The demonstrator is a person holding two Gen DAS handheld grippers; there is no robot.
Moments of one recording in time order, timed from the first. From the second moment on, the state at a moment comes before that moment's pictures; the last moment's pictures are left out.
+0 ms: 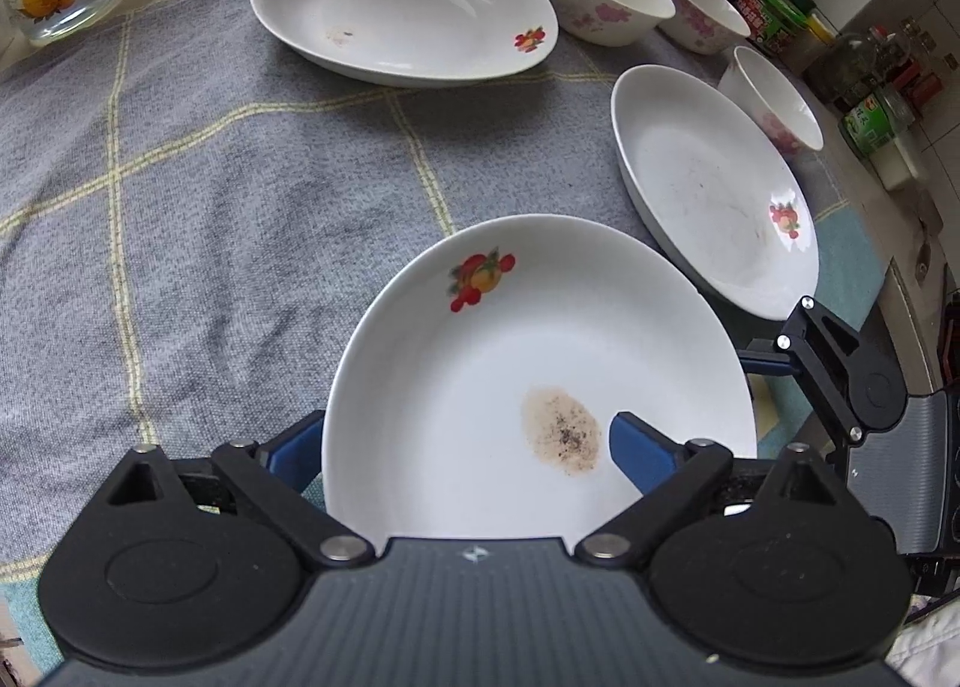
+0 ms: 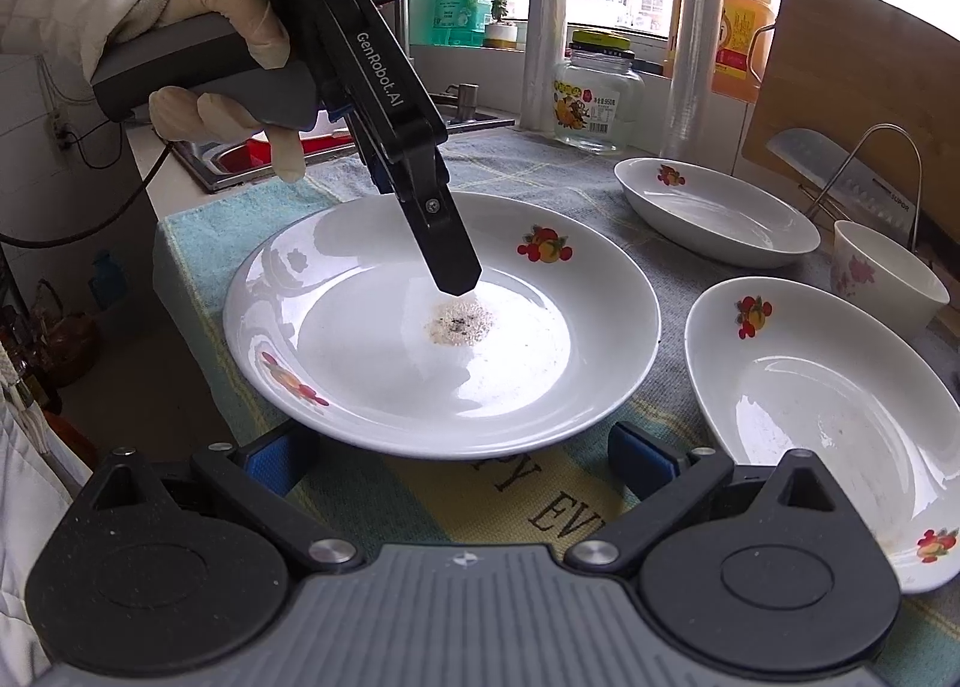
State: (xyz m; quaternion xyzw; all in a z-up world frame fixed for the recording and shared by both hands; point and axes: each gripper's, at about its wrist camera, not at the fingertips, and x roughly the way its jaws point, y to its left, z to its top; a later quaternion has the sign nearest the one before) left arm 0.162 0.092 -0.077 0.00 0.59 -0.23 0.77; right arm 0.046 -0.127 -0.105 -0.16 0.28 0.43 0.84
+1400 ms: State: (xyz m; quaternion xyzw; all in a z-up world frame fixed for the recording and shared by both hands) left arm 0.167 0.097 -0.070 0.02 0.60 -0.26 0.76; right arm 0.051 -0.115 -0.097 -0.17 0.32 0.43 0.83
